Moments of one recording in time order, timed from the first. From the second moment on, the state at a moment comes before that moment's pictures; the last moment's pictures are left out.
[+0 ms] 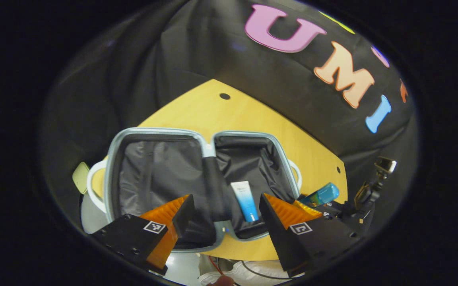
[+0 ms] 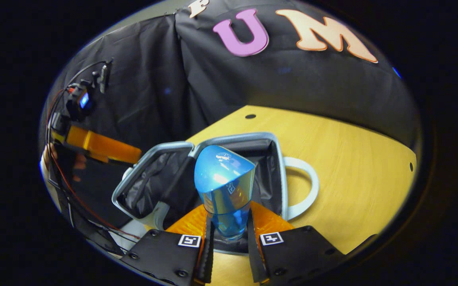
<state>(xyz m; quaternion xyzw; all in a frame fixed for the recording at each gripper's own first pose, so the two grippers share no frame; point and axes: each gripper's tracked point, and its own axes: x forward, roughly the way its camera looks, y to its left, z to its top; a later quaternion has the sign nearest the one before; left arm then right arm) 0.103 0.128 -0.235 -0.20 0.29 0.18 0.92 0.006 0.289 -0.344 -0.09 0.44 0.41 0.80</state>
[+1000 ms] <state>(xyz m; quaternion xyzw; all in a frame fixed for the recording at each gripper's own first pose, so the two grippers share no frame) -0.061 0.311 -0.296 -0.32 0.23 0.38 0.84 0.006 0.299 -0.374 -0.13 0.46 0.38 0.79</state>
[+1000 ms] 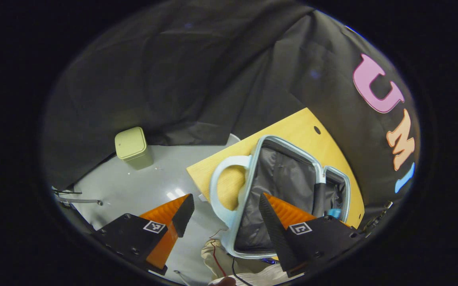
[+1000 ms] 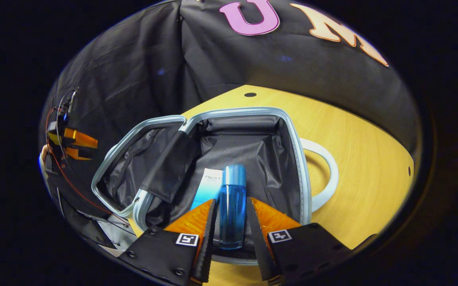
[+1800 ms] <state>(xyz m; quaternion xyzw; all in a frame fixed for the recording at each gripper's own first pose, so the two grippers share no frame) -0.046 0.354 -0.359 -0.39 0.24 0.38 0.81 0.109 0.185 -0.239 -0.04 0.33 0.23 0.92</state>
